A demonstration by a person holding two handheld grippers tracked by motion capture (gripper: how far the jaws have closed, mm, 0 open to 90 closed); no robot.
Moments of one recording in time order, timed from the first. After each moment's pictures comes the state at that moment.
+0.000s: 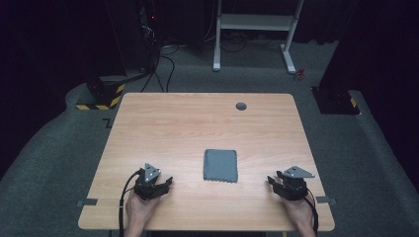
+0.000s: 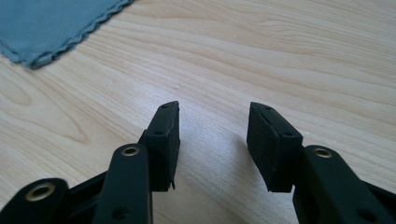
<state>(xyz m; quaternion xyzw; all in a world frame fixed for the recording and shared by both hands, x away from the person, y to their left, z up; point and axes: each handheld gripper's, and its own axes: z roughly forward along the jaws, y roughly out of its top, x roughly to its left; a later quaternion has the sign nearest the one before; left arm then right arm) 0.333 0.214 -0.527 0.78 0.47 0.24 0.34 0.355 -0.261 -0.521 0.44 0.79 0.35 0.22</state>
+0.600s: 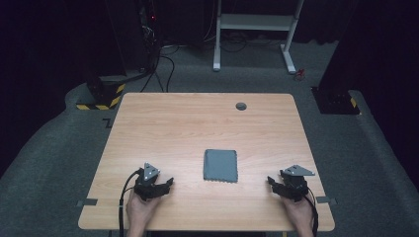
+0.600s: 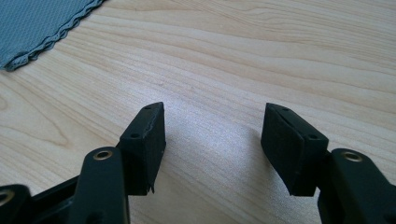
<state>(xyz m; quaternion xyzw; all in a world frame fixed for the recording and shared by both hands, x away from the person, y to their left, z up) 0.335 0.216 -0.528 0.77 0.48 0.22 0.35 0.360 -0.263 -0.522 0.47 0.79 0.34 0.21</state>
